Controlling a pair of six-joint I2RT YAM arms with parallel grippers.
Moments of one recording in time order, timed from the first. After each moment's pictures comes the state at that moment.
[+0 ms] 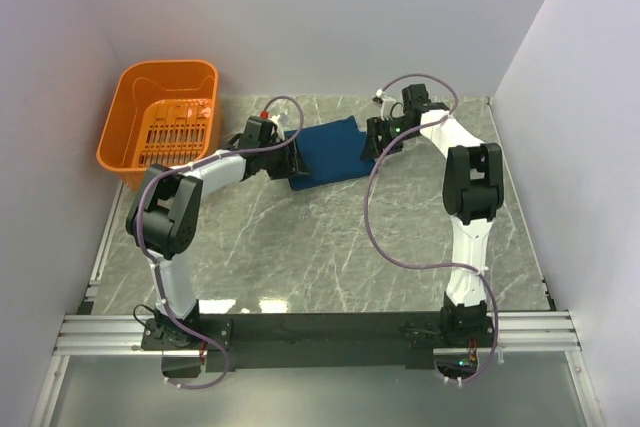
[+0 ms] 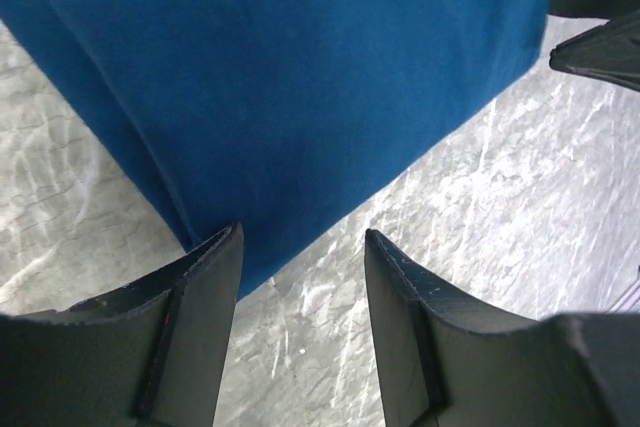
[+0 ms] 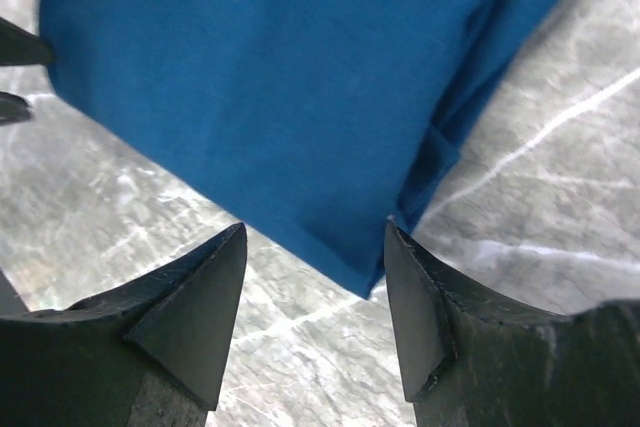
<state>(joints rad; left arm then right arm) -0.39 1.90 1.23 -0.09 0.35 -0.56 0.12 2.21 1.79 -0.68 -0.68 -0.15</state>
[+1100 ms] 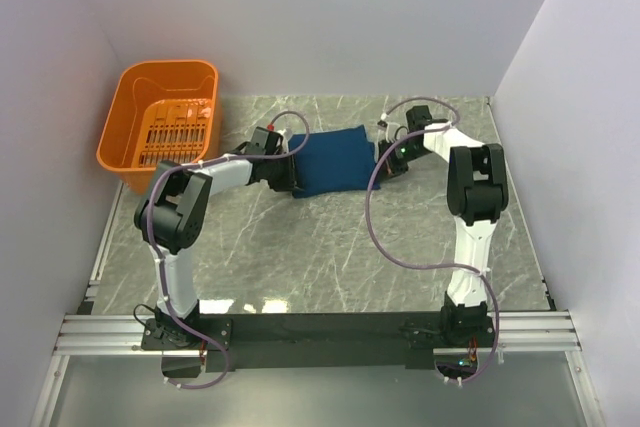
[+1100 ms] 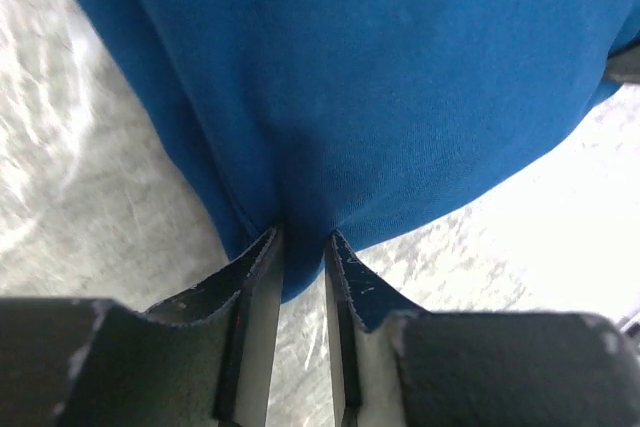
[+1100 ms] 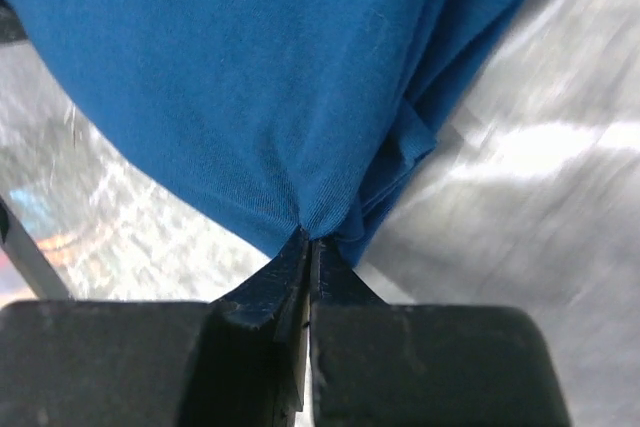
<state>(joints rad) -0.42 1.96 1.22 -0.16 0.32 -0.52 0.09 2.21 1.62 -0.71 -0.71 -0.18</state>
